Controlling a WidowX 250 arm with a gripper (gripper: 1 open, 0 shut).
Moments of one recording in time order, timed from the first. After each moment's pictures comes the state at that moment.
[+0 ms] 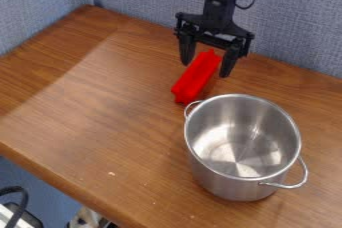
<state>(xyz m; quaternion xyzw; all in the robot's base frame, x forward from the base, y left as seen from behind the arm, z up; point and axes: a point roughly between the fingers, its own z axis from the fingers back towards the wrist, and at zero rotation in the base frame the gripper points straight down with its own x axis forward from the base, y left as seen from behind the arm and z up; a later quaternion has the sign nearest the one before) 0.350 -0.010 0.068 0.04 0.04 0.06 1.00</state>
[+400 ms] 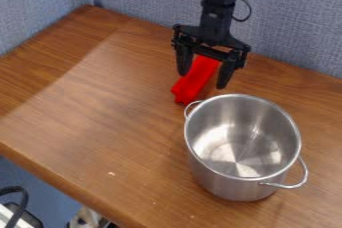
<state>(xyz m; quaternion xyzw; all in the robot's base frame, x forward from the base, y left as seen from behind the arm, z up) 0.341 -0.007 0.057 0.03 0.05 0.05 1.00</state>
